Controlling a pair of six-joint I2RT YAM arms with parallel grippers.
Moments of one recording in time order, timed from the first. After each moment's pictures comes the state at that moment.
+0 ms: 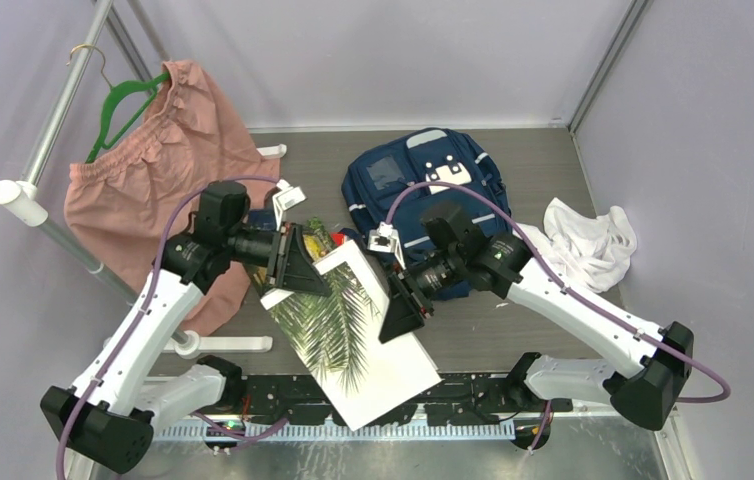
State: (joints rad) left arm -0.38 1.01 1.05 -0.64 1.27 -0.41; right arm 0.83 1.17 1.10 -0.68 -1.01 0.17
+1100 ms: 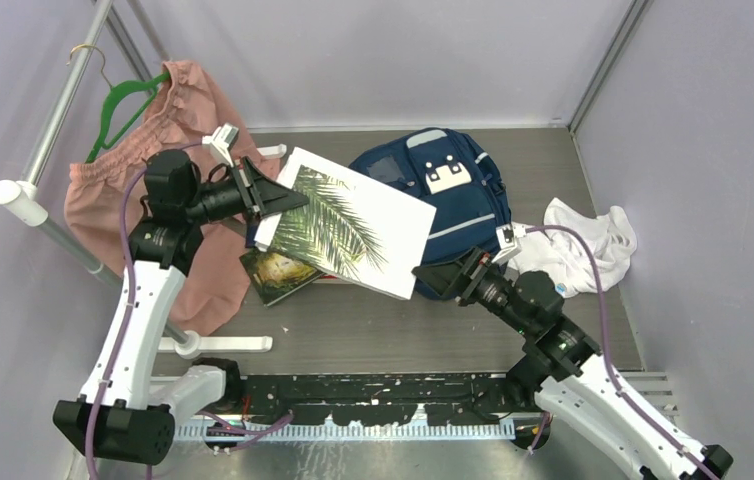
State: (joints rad) left arm -0.12 1.03 1.17 -0.39 0.92 -0.90; right arm 0.67 0.44 0.51 -0.18 -0.10 0.94
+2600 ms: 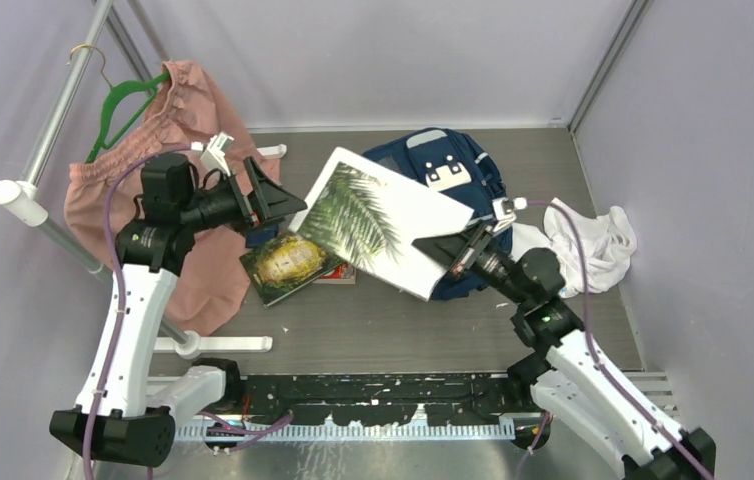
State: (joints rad) left arm -0.10 1.04 1.23 -0.63 0.82 -0.70; right arm 0.53 0.69 0.44 0.43 -0.42 1.33
